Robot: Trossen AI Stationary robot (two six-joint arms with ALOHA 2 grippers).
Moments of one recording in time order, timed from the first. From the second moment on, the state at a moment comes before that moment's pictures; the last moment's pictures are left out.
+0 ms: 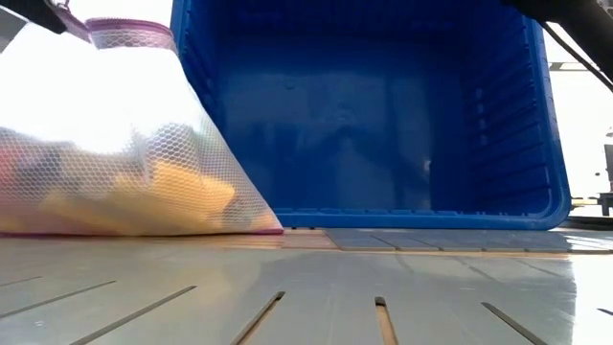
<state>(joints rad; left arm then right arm) -1.02 1.32 1.06 -1.40 -0.93 -1.33 0.25 2.44 2.09 0.59 0.61 -0.71</state>
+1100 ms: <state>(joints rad) -1.20 1.40 1.06 -1.54 -0.92 -1.73 0.24 2.40 2.09 -0.10 0.74 -0.27</state>
